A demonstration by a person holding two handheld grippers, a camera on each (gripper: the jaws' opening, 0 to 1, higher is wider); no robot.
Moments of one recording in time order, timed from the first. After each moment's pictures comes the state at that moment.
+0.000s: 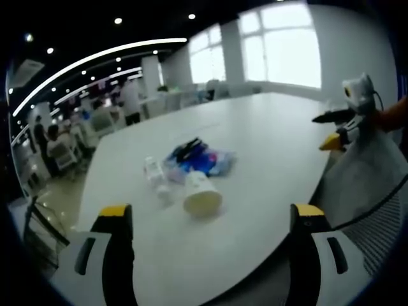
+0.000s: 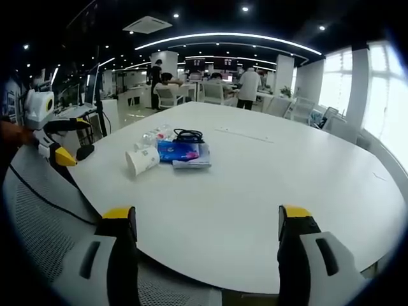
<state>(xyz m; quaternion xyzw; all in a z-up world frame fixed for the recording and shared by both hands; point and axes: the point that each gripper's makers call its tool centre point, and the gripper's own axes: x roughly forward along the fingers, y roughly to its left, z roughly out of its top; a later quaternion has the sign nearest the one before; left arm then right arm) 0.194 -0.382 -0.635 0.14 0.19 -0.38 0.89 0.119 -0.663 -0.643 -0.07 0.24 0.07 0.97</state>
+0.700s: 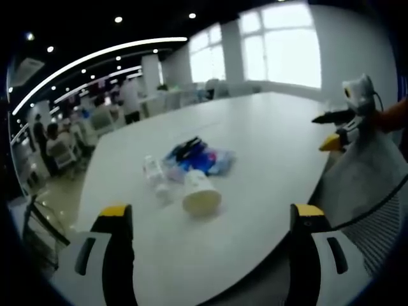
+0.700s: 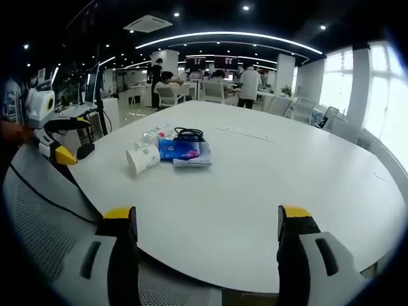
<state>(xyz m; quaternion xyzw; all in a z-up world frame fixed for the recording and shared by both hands) 0.193 -0.382 -0.636 0.14 0.20 -0.39 0.89 0.118 -0.662 -0.644 -0.07 0.25 0.07 0.96</state>
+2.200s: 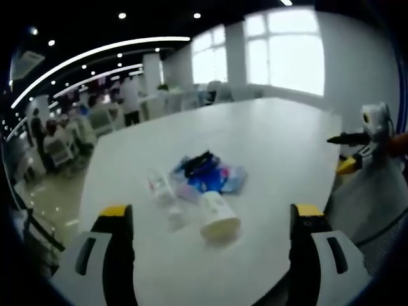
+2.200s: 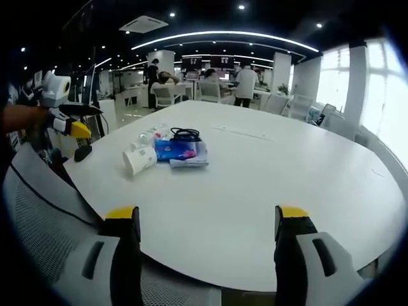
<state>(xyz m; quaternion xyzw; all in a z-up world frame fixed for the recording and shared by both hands) 0.259 -0.392 -0.612 0.12 0.20 -0.39 0.89 0.119 -0.666 -0.644 -0.06 0.25 0.06 0.96</state>
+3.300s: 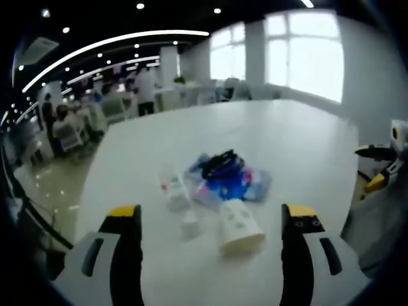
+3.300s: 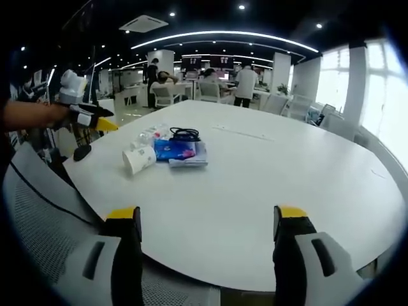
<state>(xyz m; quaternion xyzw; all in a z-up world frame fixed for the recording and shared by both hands) 0.312 -0.397 -0.635 0.09 0.23 -0.34 0.91 0.118 -0.668 -0.643 -0.06 0.25 0.06 0.96</state>
